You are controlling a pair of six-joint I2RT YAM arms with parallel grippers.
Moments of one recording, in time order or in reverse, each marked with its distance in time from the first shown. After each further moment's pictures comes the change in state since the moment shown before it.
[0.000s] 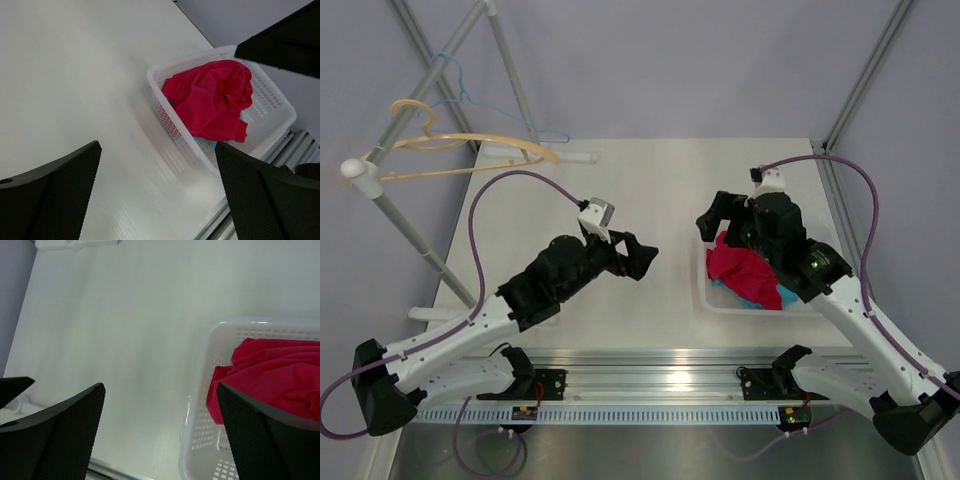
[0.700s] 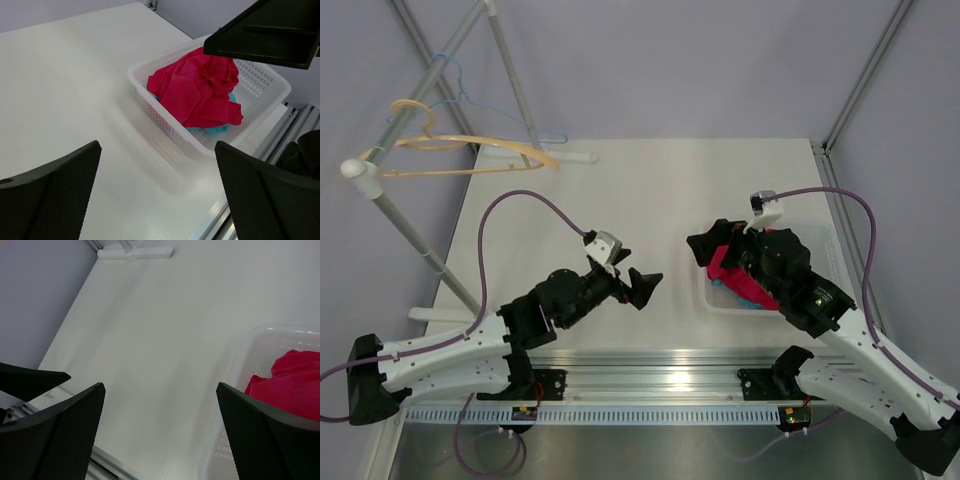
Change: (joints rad) left arm -0.234 -0.105 -0.154 0.149 -0.152 0.170; right arm 0.165 -0.234 -0.283 0.265 0.011 -0.014
